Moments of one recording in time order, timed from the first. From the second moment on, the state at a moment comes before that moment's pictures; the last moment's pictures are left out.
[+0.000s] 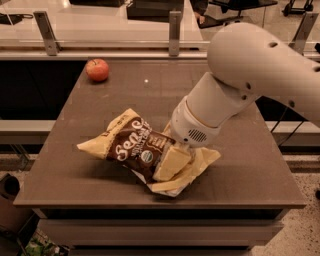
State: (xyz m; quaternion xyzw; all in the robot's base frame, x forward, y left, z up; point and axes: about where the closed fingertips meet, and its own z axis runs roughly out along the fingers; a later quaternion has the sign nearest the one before) arm 0.432 -0.013 0.844 -0.64 0.72 0.19 0.17
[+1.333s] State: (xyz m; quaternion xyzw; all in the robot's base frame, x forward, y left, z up) arm 0.504 -0.033 0.886 -0.63 0.74 0.13 0.21
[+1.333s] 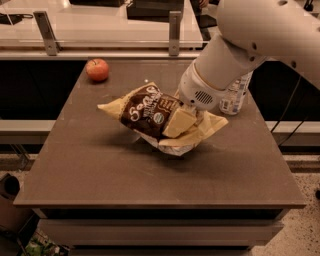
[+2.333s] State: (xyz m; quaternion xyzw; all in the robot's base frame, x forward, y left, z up) arm 0.564 -0.046 0.947 -0.56 0.78 0.10 0.26
